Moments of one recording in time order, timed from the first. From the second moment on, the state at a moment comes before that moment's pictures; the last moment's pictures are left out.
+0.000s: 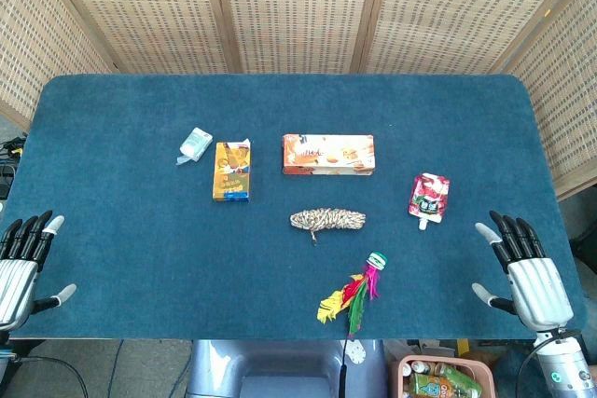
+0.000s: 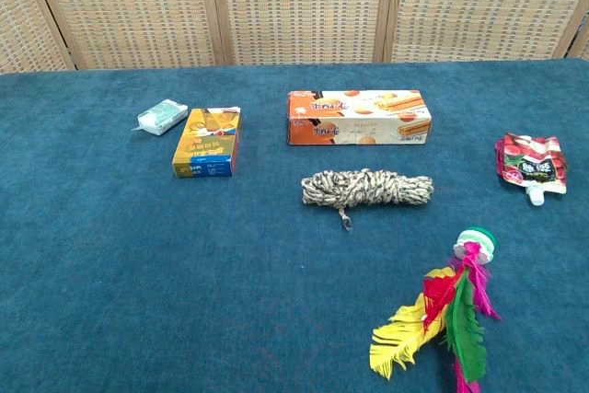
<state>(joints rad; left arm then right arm) -0.06 -1.11 0.00 -1.67 1.58 1.54 0.12 0.11 -1.13 0.03 -1.63 -1.66 1.54 -0.01</state>
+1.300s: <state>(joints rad) -0.09 -1.11 -0.03 -1.67 1.50 1.48 0.13 0.58 -1.38 -0.11 -1.26 -2.25 1.29 0.08</state>
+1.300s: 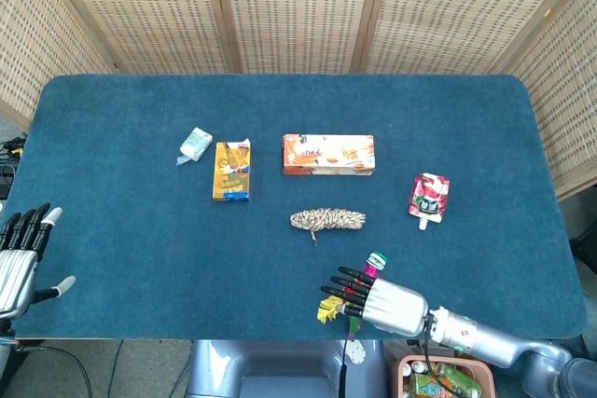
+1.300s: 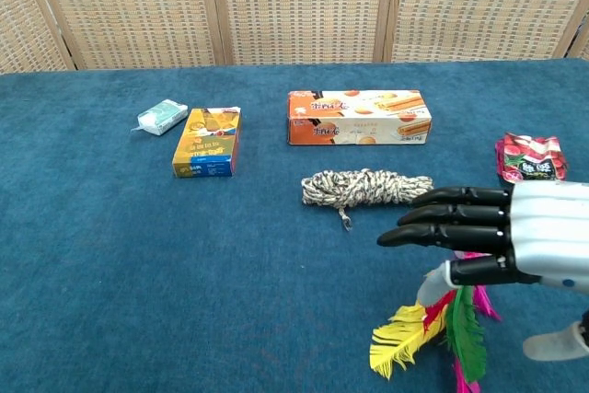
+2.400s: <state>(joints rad) -0.09 -1.11 -0.03 -1.67 1.50 1.47 0.12 0.62 -1.54 -0.19 -1.07 -2.13 1.34 0.12</state>
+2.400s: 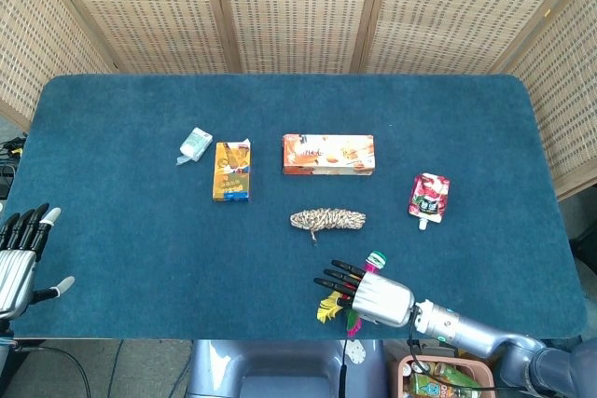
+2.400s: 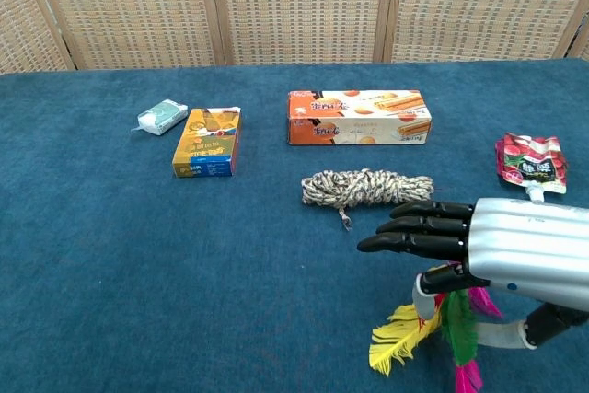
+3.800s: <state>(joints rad) -0.09 -1.11 -0.03 -1.68 1.49 1.47 0.13 0.64 -1.58 -0.22 -1.00 -2.06 1.40 0.14</state>
